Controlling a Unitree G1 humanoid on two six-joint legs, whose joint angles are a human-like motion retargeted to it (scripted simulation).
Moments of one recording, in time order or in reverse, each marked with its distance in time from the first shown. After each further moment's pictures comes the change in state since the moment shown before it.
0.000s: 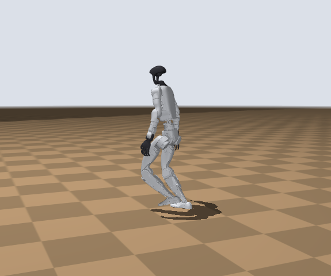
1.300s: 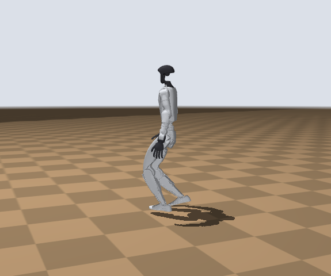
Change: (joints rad) left arm 0.233 0.082 0.162 0.038 -0.003 0.028 0.011; right arm -0.017 0.117 0.073 -0.210 0.090 -0.038 0.089; waist -0.110 -0.222 -0.069; left_leg 0.143 -0.301 0.014 -0.476 0.152 0.013; right_leg -0.055 -0.173 0.130 0.395 0.049 0.062
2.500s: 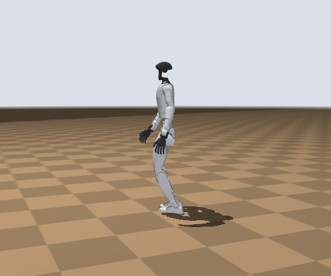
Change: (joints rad) left arm -0.104 0.043 -0.199 -0.013 0.154 -0.070 -0.060; right arm 0.016 -0.084 0.083 -0.057 -0.236 -0.045 -0.192; waist 0.010 0.127 -0.138; left_leg 0.174 0.118 -0.110 -0.314 -0.090 -0.049; right_leg 0.075 0.108 -0.137 -0.581 0.066 -0.045
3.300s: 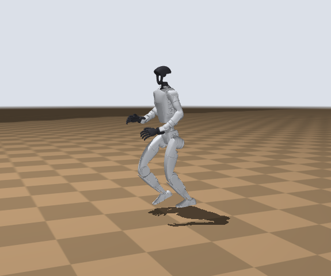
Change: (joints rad) left arm -0.040 0.121 -0.165 -0.766 0.230 -0.195 0.547; right arm 0.019 -0.134 0.092 -0.845 -0.213 -0.244 -0.296; waist -0.120 -0.131 0.009; left_leg 0.030 -0.108 0.186 0.186 -0.114 0.126; right_leg -0.576 -0.113 0.125 0.791 0.121 0.081
